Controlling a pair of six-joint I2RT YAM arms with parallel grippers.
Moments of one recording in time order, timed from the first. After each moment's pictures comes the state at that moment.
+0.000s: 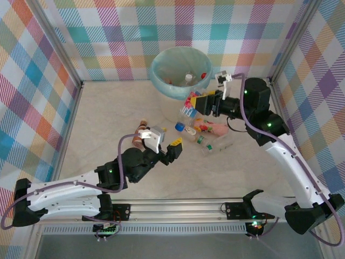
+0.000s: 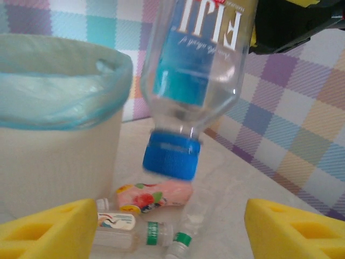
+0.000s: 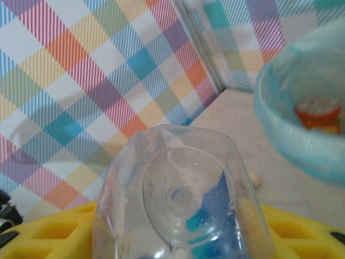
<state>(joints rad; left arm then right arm) -1.23 0.91 0.76 0.10 -0.58 -0.21 0.47 1.16 1.39 -0.41 -0.58 0.38</state>
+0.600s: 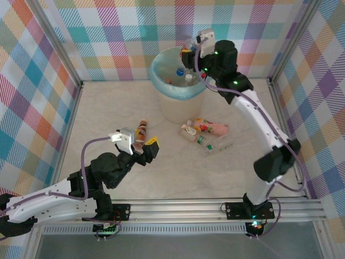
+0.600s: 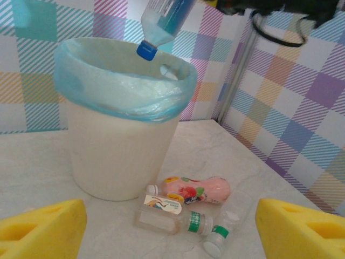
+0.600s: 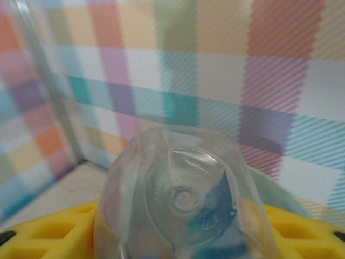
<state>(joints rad) -1.21 0.63 0.74 -0.19 -0.71 -0.30 0.47 1.78 1.96 -0.29 -0.04 0.02</state>
